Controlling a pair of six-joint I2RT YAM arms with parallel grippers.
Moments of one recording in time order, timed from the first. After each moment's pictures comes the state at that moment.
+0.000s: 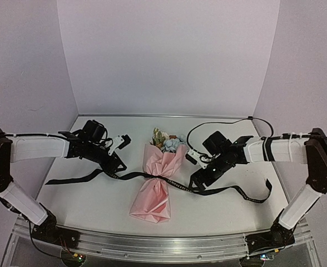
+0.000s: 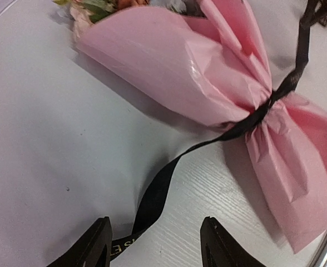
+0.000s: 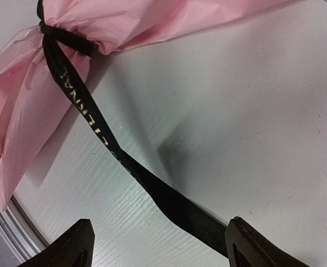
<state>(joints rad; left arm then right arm) -0.57 1.46 0.88 -0.30 0.28 0.25 0.73 1.63 1.01 -0.53 -0.24 0.04</state>
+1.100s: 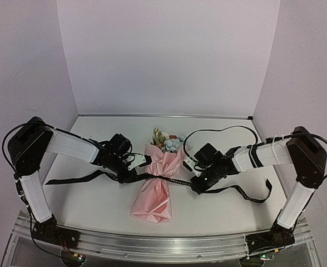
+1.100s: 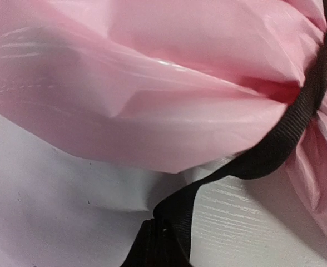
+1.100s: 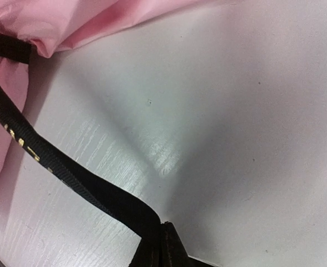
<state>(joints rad) -0.72 1.82 0.98 -0.18 0.17 0.50 0.80 1.75 0.95 -0.34 -0.08 0.17</state>
